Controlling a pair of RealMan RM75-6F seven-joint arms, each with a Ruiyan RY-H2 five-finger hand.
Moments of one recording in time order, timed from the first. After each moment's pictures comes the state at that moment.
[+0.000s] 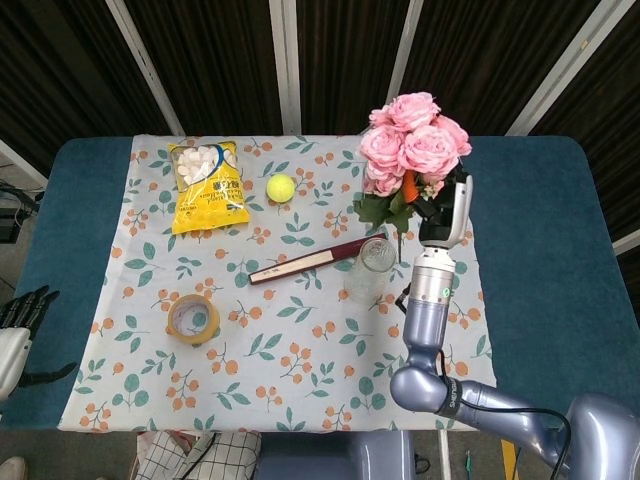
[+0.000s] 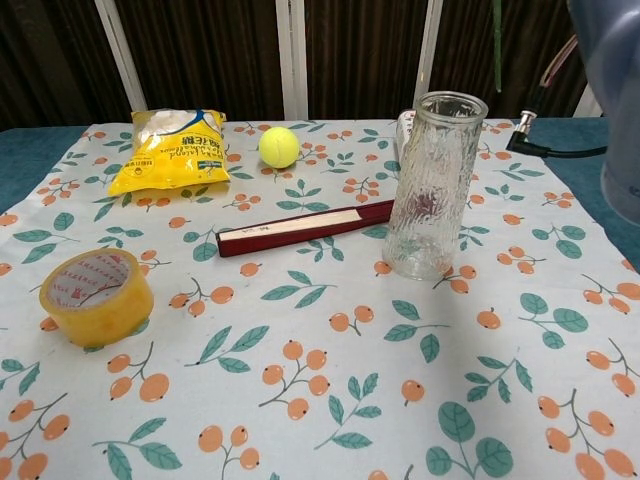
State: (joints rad) left arm -0.09 -1.04 0.01 -1.67 1.44 1.36 -0.01; right arm 0.80 -1.81 0.78 -1.56 -0.99 1.48 0.67
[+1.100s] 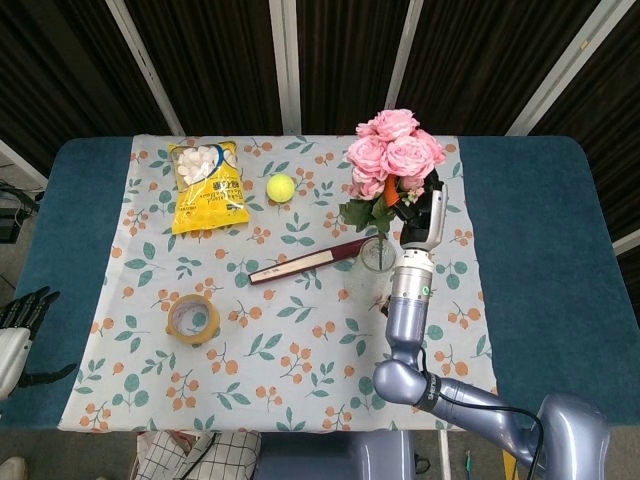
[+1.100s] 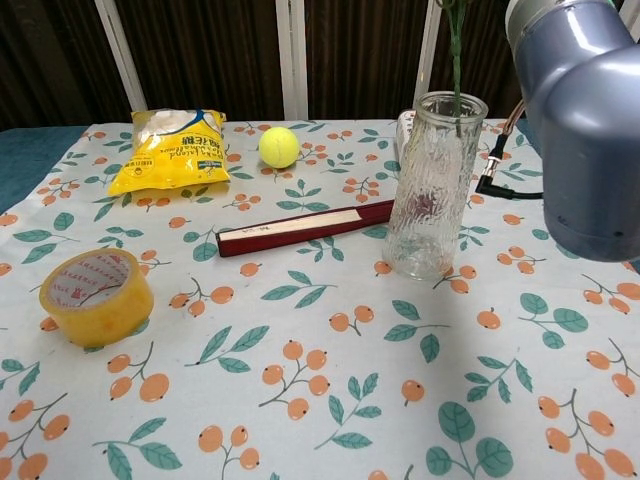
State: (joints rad) left arm -0.09 -1.03 0.01 -1.68 1.44 1.35 -0.02; right arm 0.82 -1.91 0.79 -1.44 -0.94 1.42 0.69
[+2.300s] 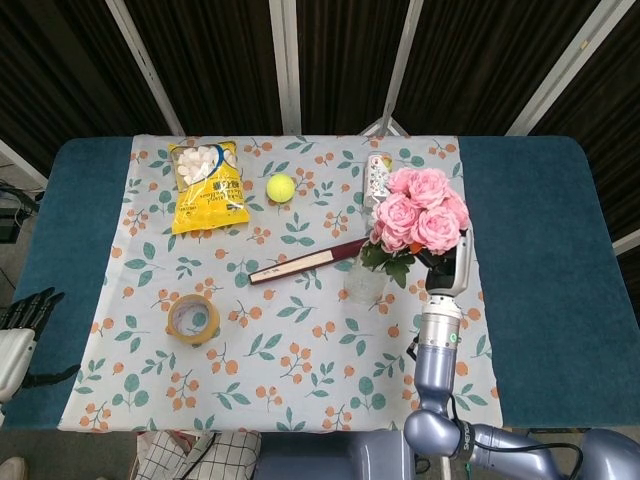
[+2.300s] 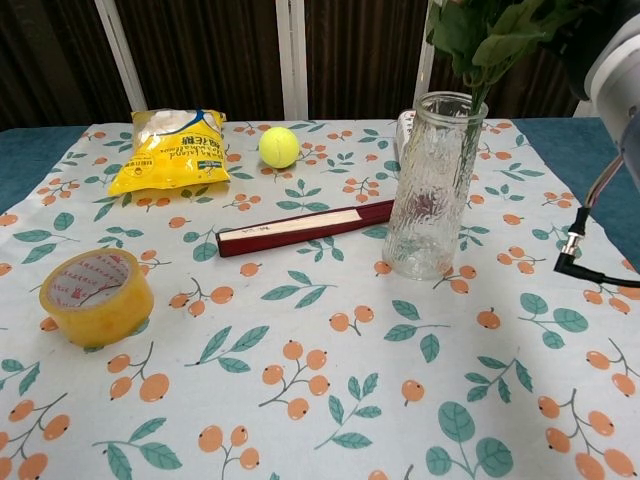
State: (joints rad) left arm -0.09 -1.03 0.02 -1.69 1.45 1.35 -0.02; right arm 0.56 -1.85 0.60 -1.69 -1.05 1.50 0.63
